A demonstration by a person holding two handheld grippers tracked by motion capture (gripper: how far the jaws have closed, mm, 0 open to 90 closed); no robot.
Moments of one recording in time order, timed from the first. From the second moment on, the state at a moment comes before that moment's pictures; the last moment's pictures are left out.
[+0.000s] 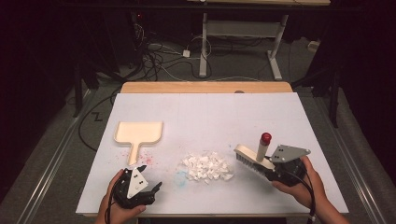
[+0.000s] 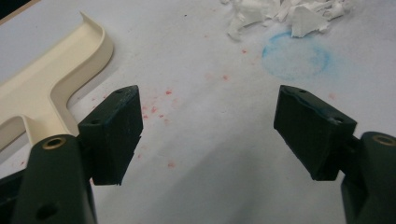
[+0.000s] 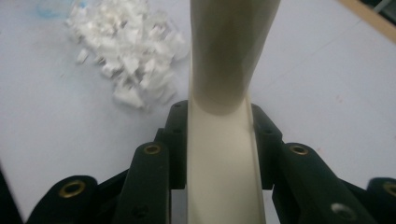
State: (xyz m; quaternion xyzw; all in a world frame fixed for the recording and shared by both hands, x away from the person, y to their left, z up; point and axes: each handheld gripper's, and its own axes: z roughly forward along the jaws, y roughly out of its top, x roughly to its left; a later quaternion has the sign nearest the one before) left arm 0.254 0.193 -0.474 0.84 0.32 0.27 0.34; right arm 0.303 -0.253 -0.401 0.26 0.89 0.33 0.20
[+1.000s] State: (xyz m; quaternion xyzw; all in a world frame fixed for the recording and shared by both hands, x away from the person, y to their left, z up) left arm 0.253 0.193 -0.474 0.84 0.31 0.27 0.34; right arm 0.288 -0.241 -0.392 0.22 0.88 0.38 0.16
